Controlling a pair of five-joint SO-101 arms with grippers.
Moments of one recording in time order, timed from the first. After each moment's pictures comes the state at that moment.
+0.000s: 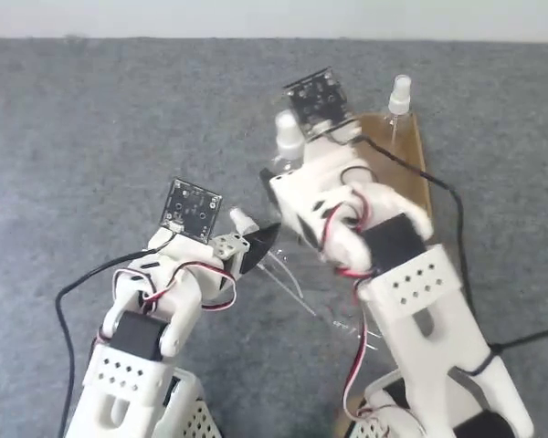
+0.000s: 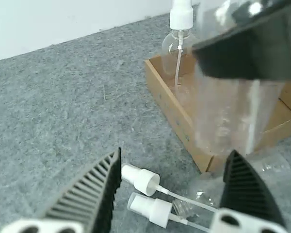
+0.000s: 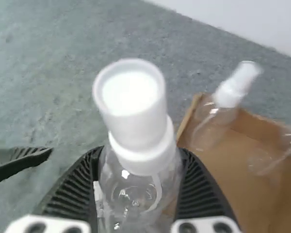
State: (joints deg) left arm 11.5 -71.8 72.7 44.5 -0.5; right arm -30.5 -32.7 21.0 57.2 -1.2
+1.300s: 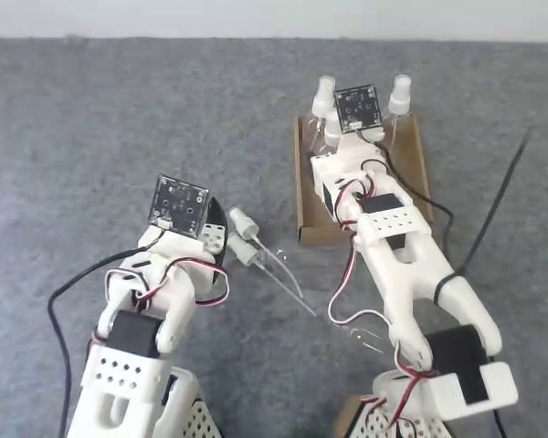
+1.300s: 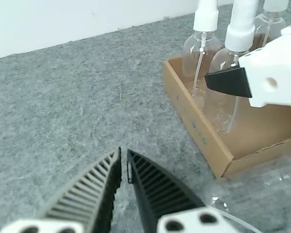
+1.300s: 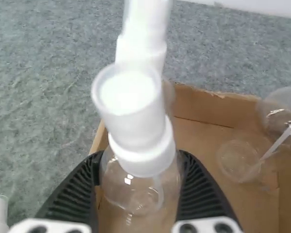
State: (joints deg) left arm 7.9 -71.6 73.2 43.4 0.0; right arm -17.1 -4.1 36.7 13.3 -1.1
